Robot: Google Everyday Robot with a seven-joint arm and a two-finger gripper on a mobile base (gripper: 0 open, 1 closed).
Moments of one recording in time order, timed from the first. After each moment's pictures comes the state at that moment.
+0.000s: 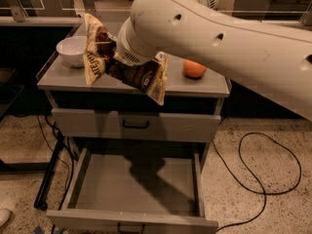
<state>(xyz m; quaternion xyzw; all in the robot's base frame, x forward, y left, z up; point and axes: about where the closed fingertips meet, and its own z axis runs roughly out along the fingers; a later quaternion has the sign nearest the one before) 0.618 0.080 0.949 -0.57 0.69 -0.04 0.44</state>
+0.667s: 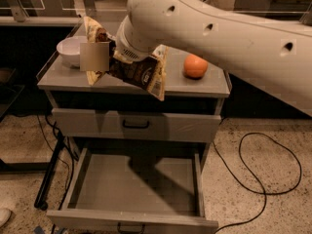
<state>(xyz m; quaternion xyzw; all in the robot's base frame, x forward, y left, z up) 0.635 0.083 0.941 -0.58 0.70 -0.04 0.42</state>
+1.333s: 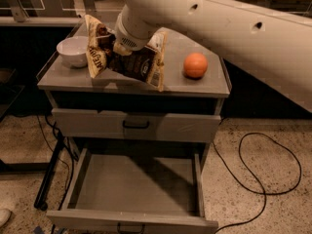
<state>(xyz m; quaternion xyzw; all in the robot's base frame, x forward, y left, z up) 0.670 0.087 0.939 -0.59 0.70 -0.04 0.40</state>
